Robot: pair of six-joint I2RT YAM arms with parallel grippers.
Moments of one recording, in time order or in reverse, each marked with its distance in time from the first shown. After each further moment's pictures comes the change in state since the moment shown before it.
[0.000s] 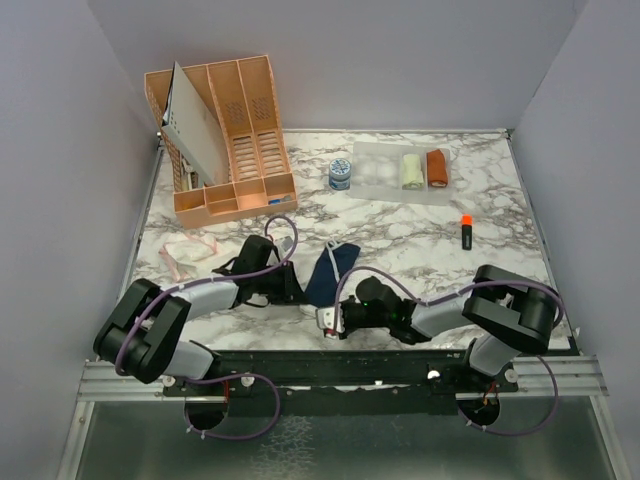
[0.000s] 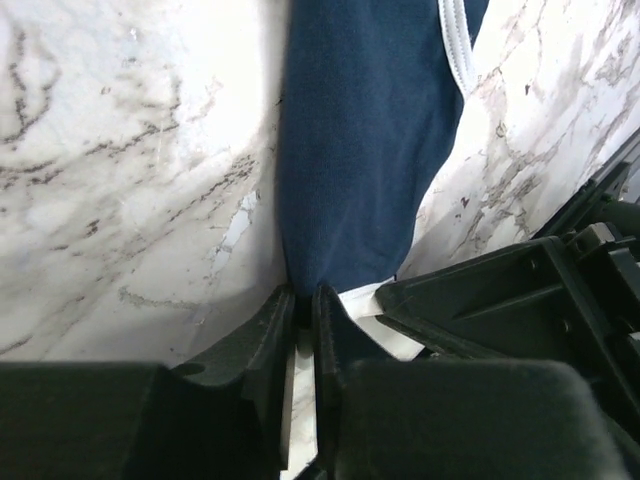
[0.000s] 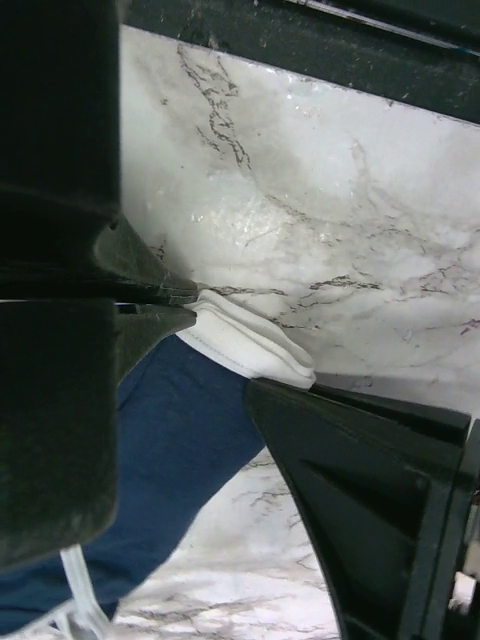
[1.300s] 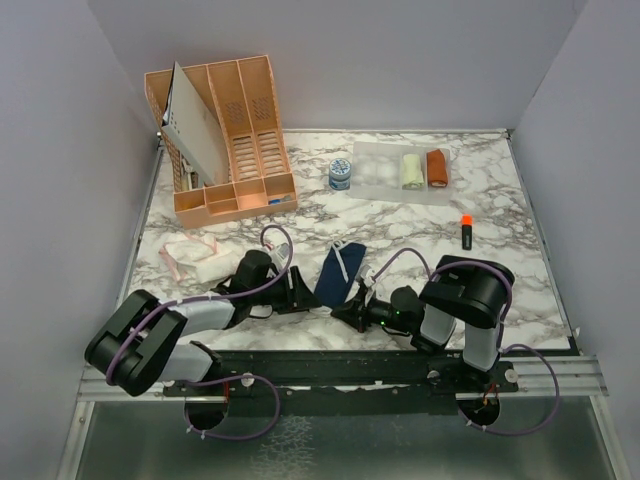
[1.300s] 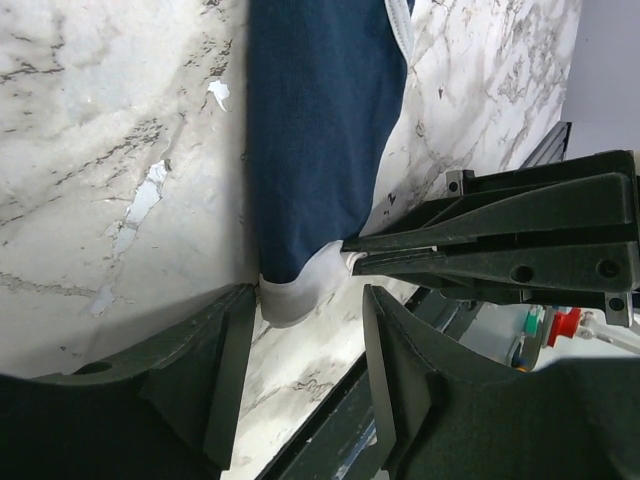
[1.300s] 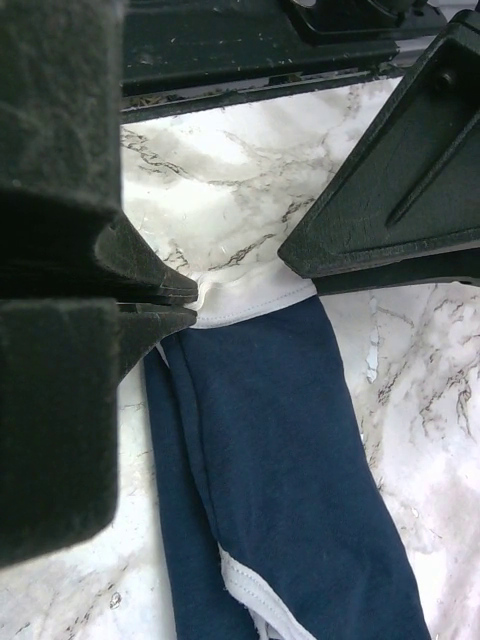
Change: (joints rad) left arm -0.079 -0.078 -0.177 0.311 -0.014 -0.243; right arm -0.121 0.275 -0.269 0.852 0.110 1.008
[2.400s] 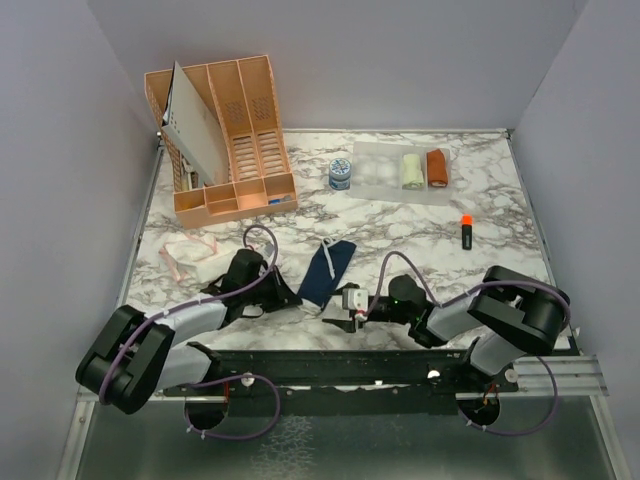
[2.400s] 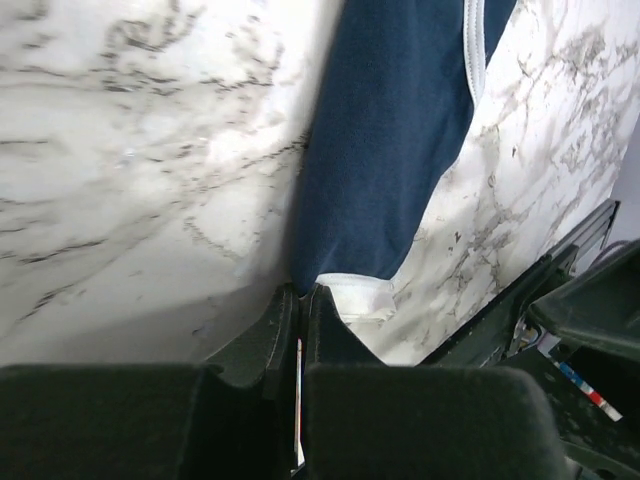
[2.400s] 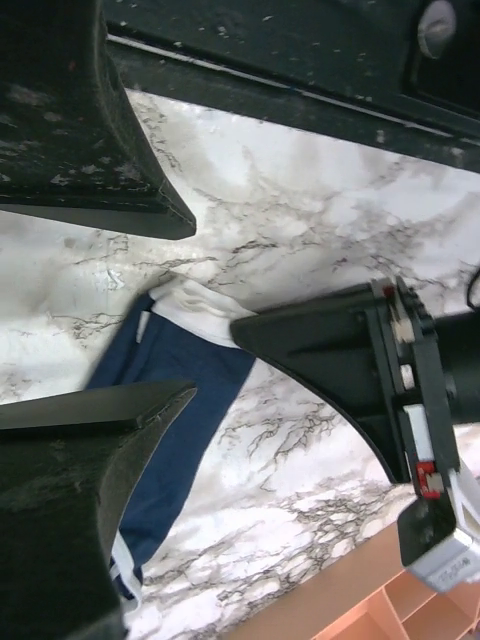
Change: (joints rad) left arm 0.058 -0.085 0.006 -0.176 -0.115 0.008; right arm 0.004 -0.298 0.076 -0.297 -0.286 -0.629
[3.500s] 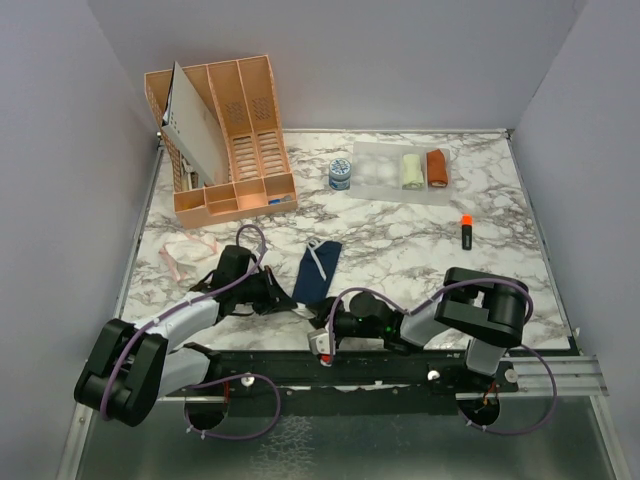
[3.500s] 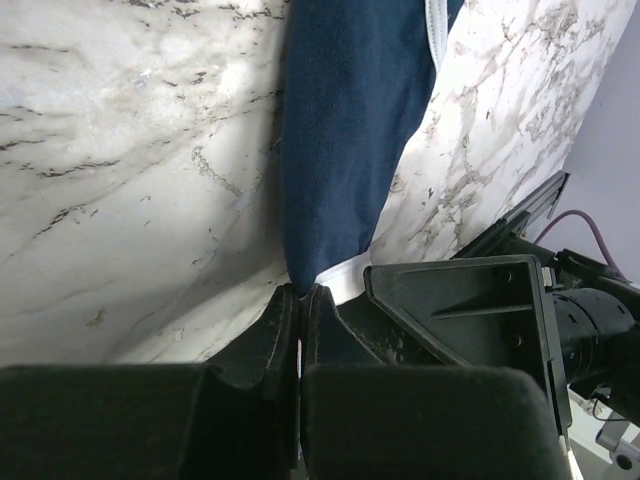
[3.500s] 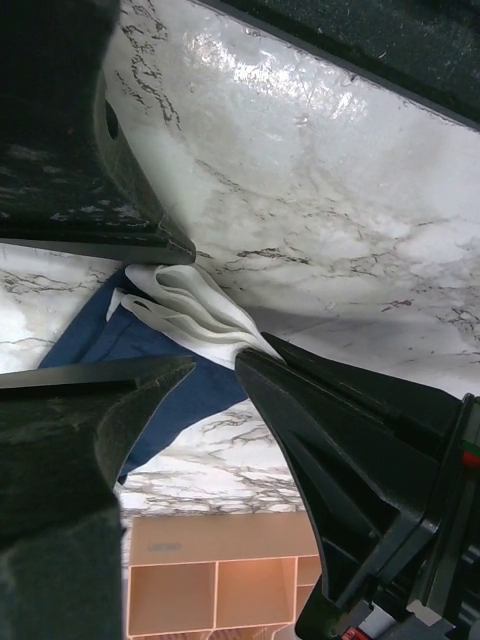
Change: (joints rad) left arm 0.137 -0.079 0.034 -0.211 0.179 0.004; right arm 0.227 0.169 0.172 -0.238 0.305 -0.644
